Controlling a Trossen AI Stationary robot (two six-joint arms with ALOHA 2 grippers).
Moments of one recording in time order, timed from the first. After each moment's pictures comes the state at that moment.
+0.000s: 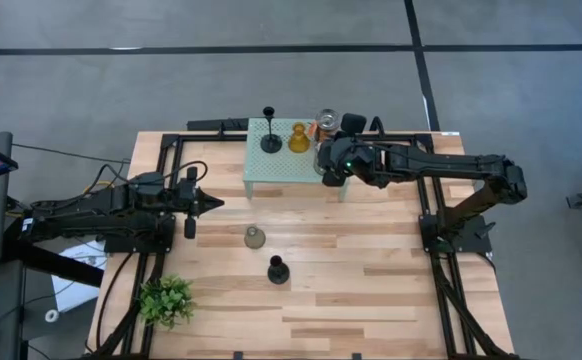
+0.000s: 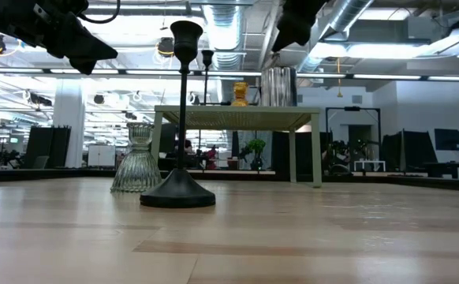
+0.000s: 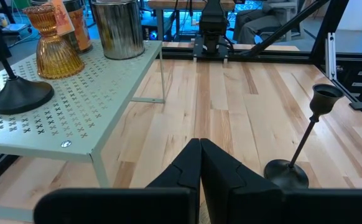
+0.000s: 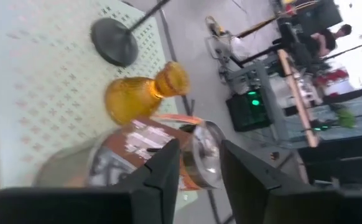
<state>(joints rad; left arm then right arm) 0.14 0.22 0.38 -0.27 0.05 0.07 -0.10 1.48 1.40 -0.60 0.79 -0.48</state>
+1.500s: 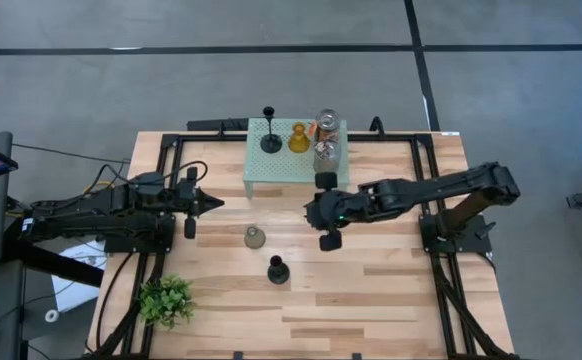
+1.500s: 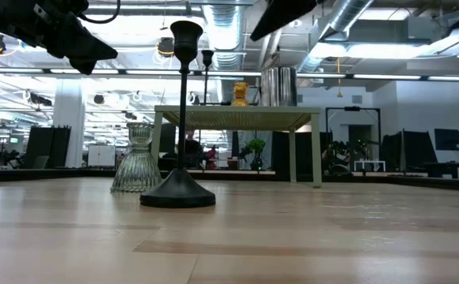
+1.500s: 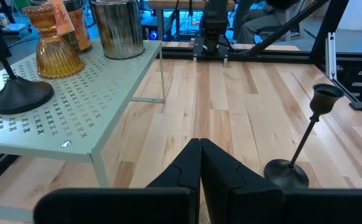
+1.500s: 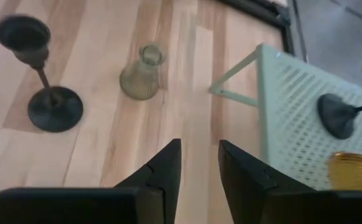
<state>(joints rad) 0.14 0.22 0.38 -0.27 0.05 0.07 0.18 1.57 1.40 -0.64 0.36 -0.21</state>
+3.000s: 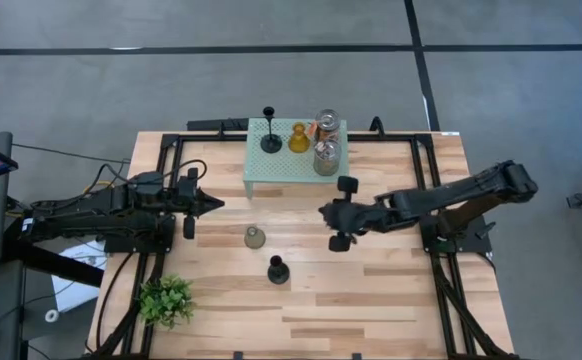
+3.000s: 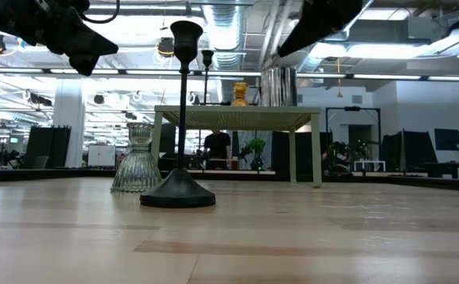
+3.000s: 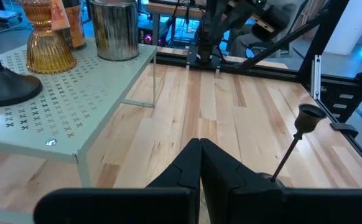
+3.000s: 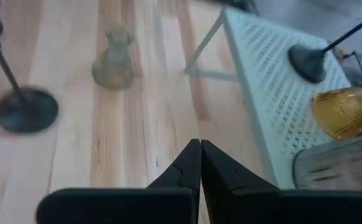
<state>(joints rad) 0.14 0.22 0.38 -0.24 0.08 -0.03 0.23 1.39 1.09 -0.46 0.54 -0.03</state>
